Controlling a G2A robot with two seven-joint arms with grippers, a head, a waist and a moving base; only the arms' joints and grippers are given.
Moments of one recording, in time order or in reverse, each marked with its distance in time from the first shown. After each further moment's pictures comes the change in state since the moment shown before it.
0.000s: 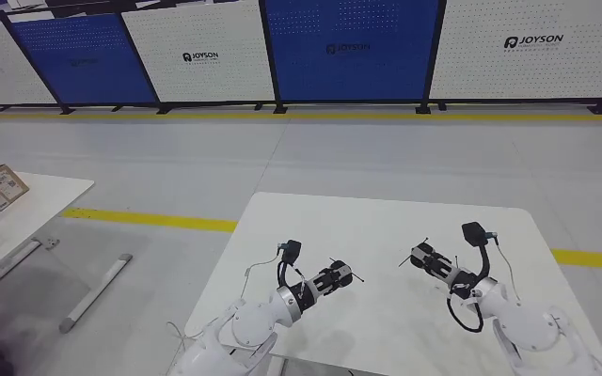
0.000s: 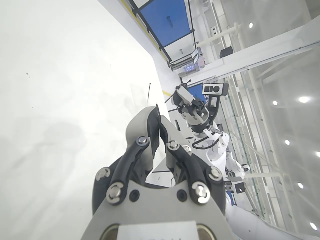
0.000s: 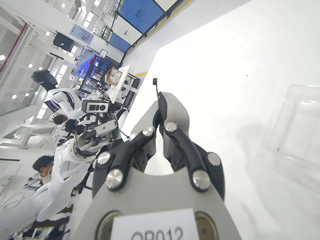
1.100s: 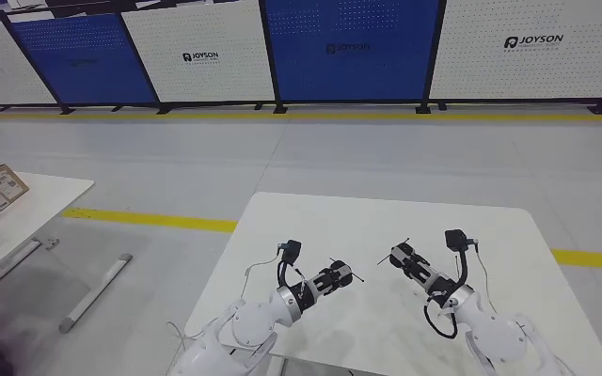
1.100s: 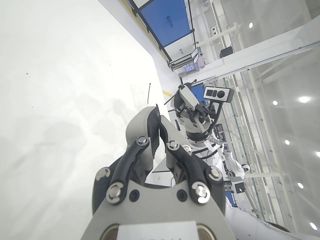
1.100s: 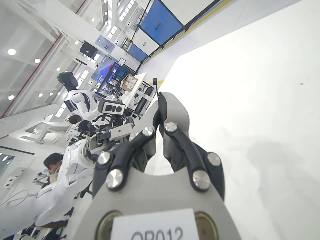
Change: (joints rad) left arm 0.000 0.000 0.000 0.000 0.000 0.000 0.000; right arm -0.019 -0.031 -0.105 0.001 0.000 -0.089 -0.210
